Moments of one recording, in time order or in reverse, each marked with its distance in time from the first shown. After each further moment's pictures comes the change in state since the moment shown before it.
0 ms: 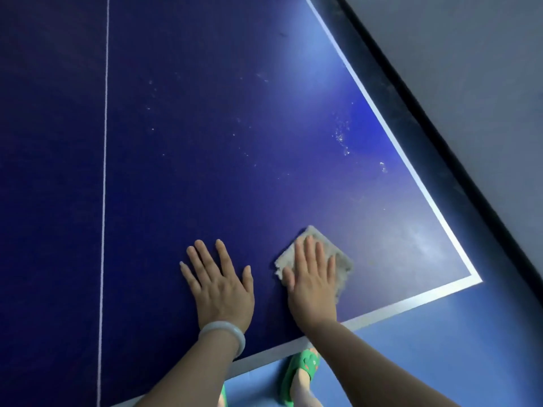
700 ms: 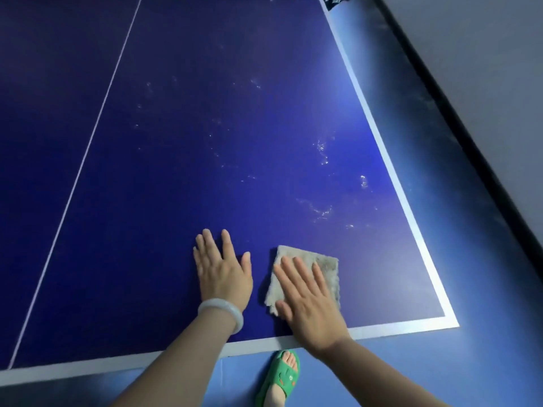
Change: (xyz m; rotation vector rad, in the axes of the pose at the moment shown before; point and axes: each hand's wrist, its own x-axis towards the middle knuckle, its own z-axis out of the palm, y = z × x) left_hand 0.003 0.144 0.002 -0.151 -0.015 -0.163; right_hand 0.024 0.161 -0.032 -0.056 -0.057 -0.671
